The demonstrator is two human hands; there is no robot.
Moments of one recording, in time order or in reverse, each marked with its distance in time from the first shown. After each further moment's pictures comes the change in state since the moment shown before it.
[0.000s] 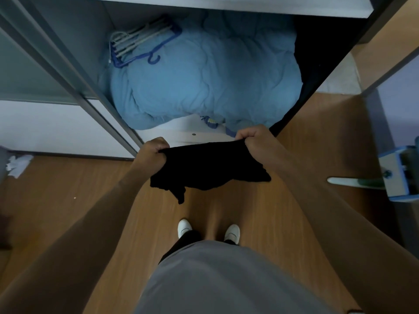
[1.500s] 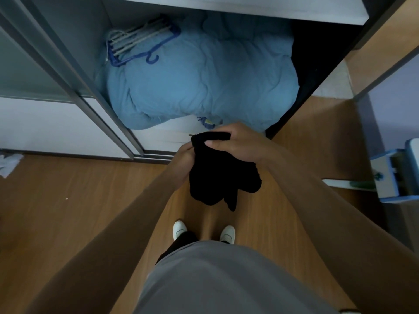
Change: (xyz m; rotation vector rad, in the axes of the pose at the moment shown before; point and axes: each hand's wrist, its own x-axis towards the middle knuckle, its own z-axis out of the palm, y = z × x) left_hand -0.006 0.088 0.045 -1.037 -0.179 -0.431; right_hand 0.003 -0.042 0.017 -0.094 -0.295 -0.148
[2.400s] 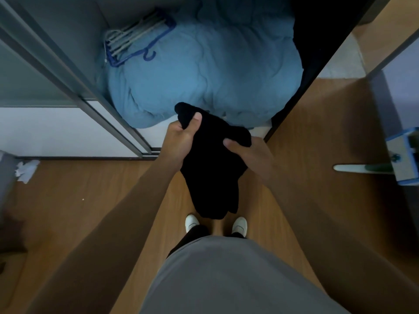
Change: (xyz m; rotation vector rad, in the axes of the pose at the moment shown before) left_hand 0.005 0.037 0.005 0.242 0.295 0.087; right_hand -0.026 0.061 0.031 0.497 0.406 0.355
